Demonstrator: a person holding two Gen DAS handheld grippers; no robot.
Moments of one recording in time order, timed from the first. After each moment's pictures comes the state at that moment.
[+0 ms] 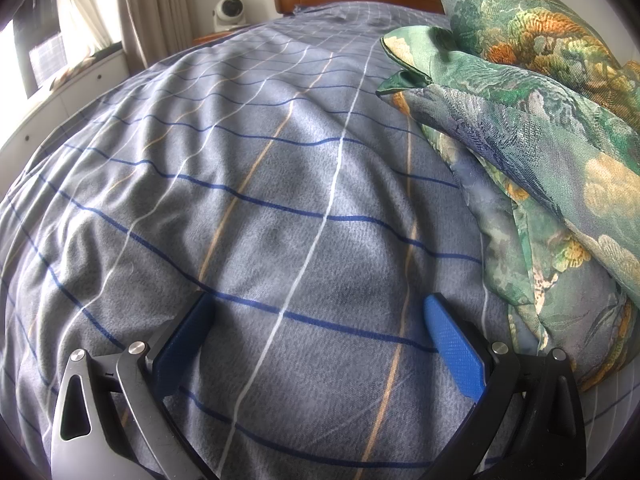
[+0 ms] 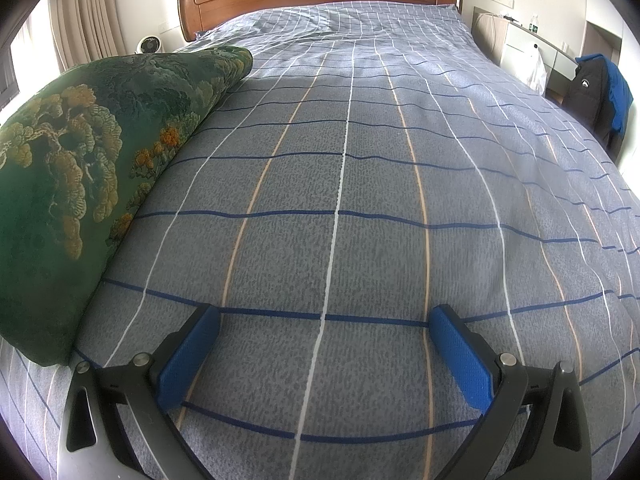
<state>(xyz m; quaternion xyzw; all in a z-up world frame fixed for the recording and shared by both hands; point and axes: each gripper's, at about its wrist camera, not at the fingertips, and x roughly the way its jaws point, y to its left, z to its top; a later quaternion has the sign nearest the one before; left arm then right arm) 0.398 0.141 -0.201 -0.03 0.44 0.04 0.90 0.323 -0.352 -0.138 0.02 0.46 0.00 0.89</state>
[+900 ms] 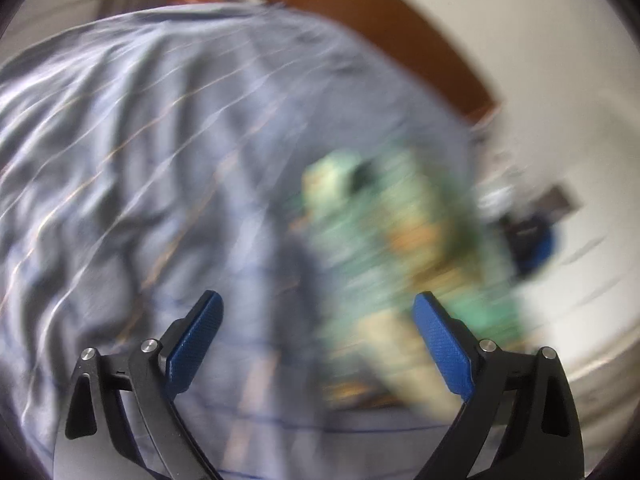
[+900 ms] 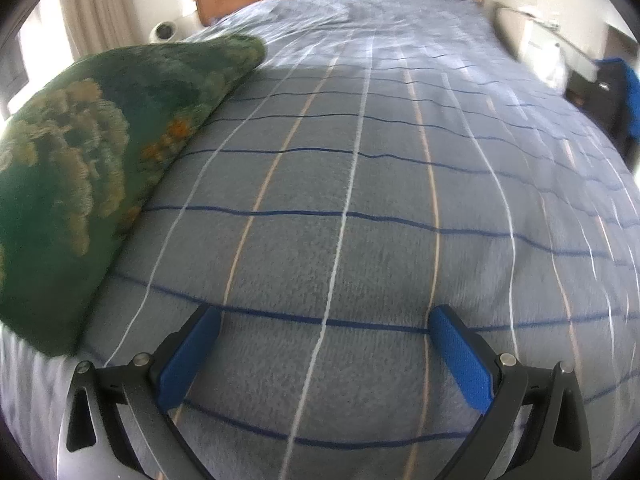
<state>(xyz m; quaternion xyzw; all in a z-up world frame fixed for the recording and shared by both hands) 0.396 0.189 -0.104 -0.29 0.40 -0.16 0.86 0.333 -0.363 -0.130 0.02 0.49 0.04 0.87</state>
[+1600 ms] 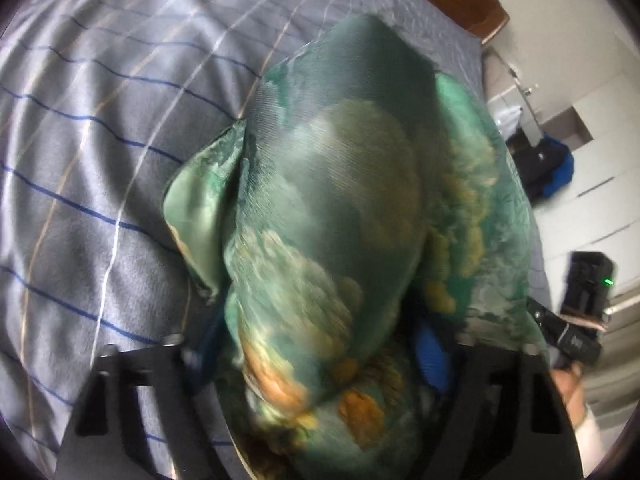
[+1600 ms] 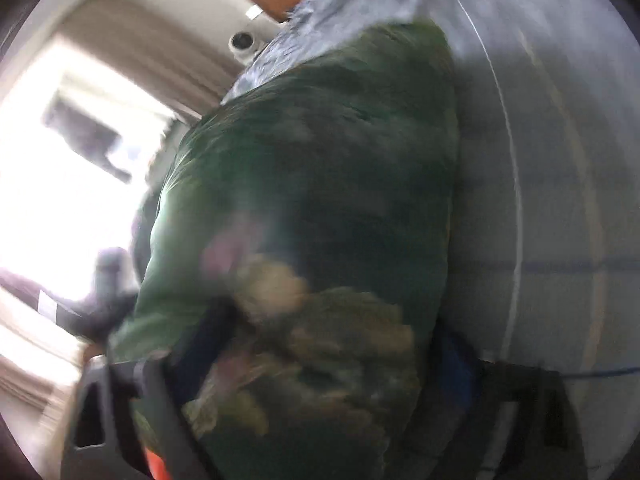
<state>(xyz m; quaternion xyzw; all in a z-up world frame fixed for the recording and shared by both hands) 0.504 0.092 -0.159 -0.19 0.54 -0.16 0.80 0.442 -0.260 -0.099 0.19 0.51 0.24 0.80</state>
